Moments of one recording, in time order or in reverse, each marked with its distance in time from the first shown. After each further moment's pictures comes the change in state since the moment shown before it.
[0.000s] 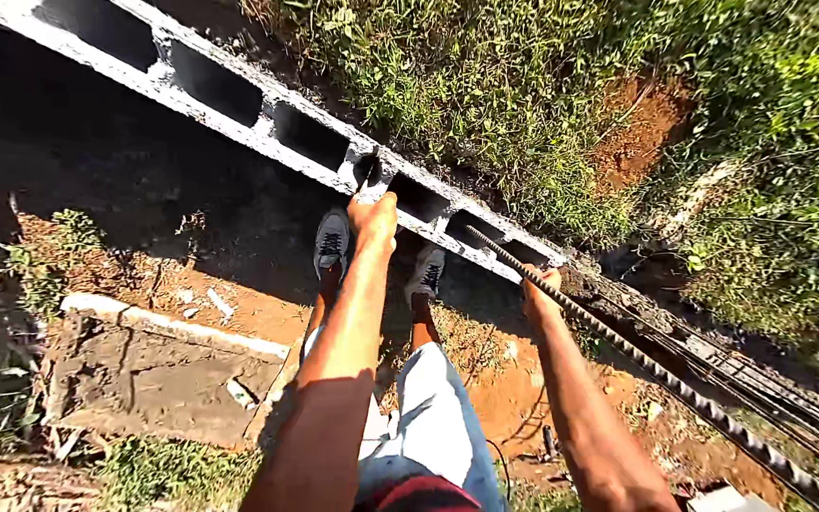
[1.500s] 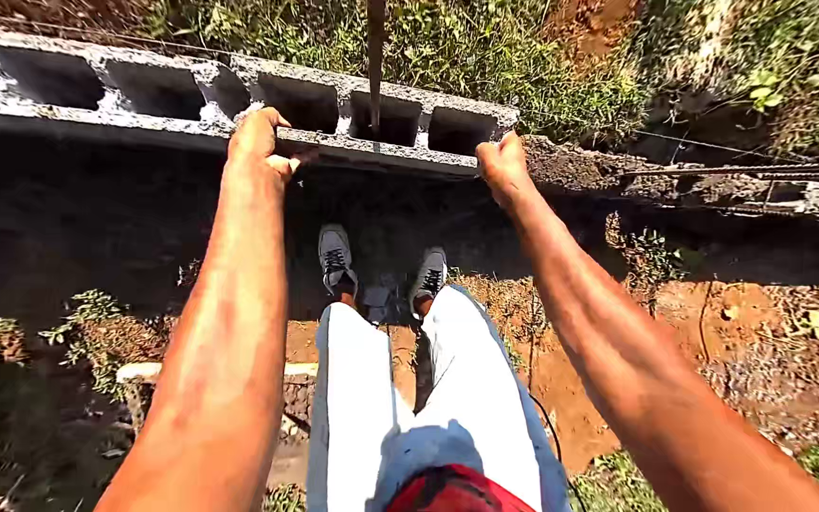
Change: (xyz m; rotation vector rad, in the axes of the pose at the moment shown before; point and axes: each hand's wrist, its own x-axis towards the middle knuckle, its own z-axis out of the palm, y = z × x) left_hand -0.015 -0.007 -0.006 0.021 -0.134 0.149; right_hand 0.018 0.043 -0.002 0.225 -0.145 -0.272
